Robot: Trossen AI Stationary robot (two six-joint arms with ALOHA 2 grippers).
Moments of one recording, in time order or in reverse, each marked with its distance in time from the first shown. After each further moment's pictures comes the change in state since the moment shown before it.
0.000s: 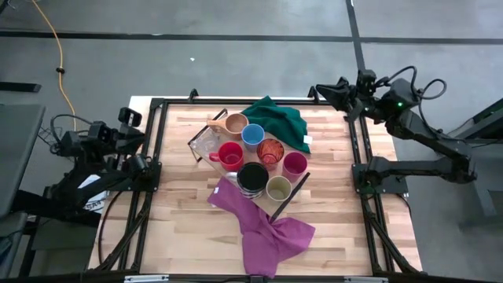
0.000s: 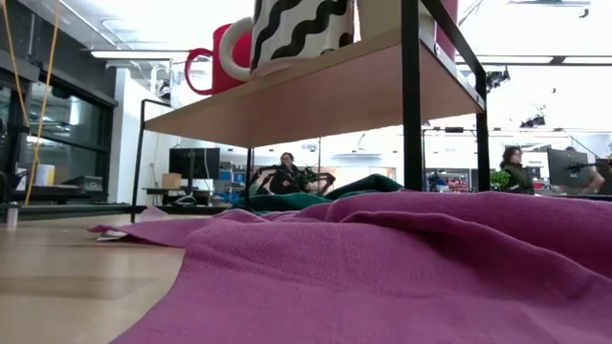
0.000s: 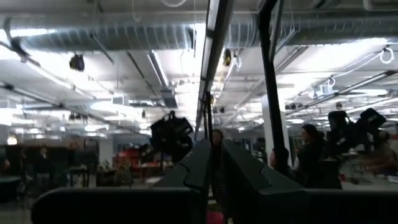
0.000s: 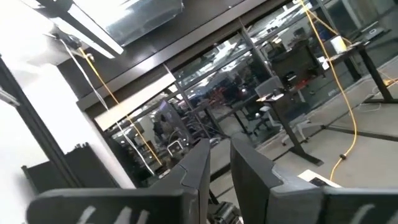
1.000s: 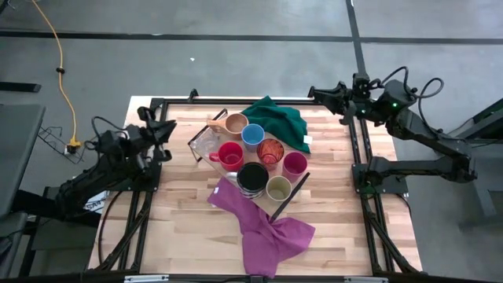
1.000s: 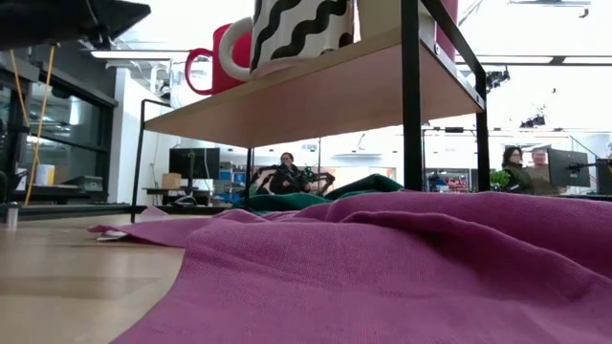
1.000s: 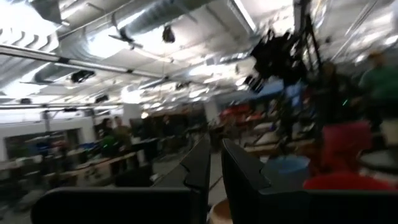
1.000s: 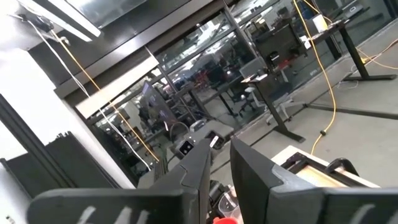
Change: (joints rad) left arm -0.001 0.000 -0.298 0.062 -0.350 0.449; right arm 0.014 -0.003 0.000 -0.112 0.032 -0.010
